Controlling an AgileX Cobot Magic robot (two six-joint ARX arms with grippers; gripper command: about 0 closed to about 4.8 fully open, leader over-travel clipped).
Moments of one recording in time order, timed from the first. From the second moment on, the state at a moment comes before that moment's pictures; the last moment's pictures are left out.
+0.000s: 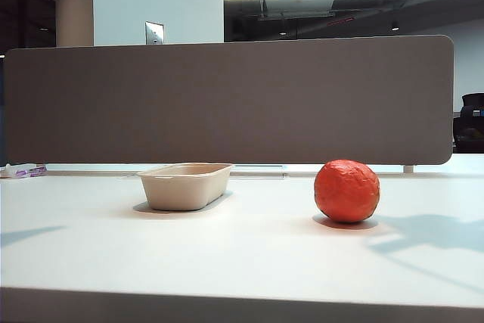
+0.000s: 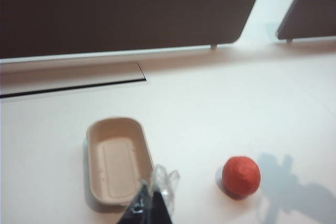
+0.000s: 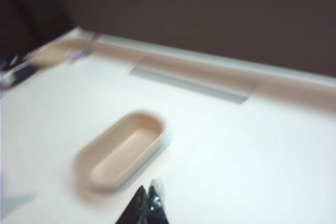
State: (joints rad) left arm -0.41 0.85 1.10 -0.50 0.14 -0.11; right arm 0.27 0.98 0.91 -0.12 -0.29 0.10
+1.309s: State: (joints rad) left arm -0.67 0.85 1.11 -0.54 -0.01 -0.11; right arm 0.39 1.61 0.80 0.12 -0.13 -0.06
